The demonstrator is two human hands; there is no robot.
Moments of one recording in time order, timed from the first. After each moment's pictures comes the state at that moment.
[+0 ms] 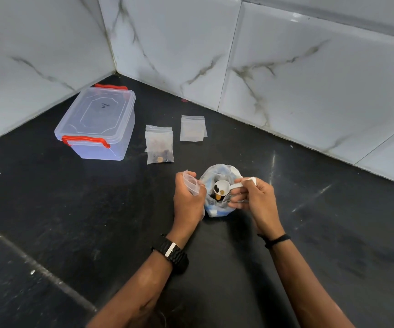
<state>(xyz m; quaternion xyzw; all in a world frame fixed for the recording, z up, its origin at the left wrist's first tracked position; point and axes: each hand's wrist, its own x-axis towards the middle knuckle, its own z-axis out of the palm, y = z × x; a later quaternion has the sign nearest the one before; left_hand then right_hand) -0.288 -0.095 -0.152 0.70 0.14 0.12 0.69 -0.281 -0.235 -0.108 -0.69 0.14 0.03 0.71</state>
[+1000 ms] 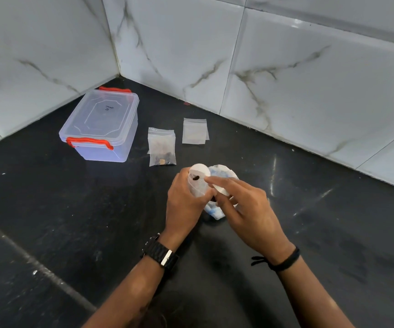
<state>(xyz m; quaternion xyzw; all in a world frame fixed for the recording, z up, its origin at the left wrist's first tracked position) -0.299 -0.079 -0.128 0.80 0.08 0.15 0.57 -0.318 -0.216 -0.062 -0.87 -0.28 -0.13 0.37</state>
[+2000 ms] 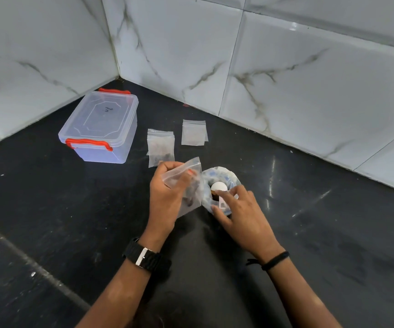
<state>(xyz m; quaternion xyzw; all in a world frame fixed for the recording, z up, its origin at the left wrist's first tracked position) -0.306 -0.056 -0.098 0.63 0.06 0.17 0.76 -0.307 -0.225 -0.110 -0.97 -0.16 0.00 0.18</state>
